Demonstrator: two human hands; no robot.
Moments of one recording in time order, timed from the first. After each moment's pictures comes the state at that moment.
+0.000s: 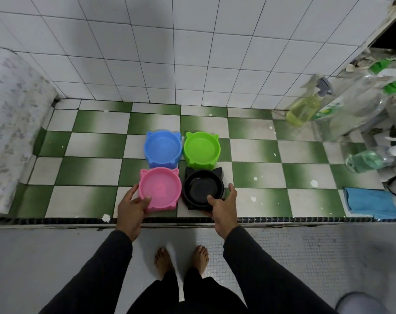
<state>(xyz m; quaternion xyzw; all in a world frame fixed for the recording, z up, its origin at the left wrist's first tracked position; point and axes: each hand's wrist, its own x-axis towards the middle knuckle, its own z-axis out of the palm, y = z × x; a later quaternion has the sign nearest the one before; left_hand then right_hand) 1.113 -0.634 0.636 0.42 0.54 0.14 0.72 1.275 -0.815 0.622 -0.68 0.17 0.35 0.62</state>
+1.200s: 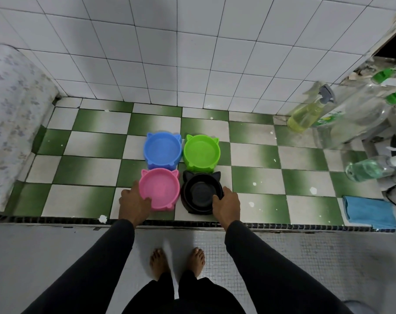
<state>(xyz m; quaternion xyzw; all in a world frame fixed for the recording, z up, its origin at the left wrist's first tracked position) 1.132 -0.614 0.622 0.76 0.52 -0.05 0.39 1.310 -0.820 0.620 -0.93 -0.08 0.27 0.25</state>
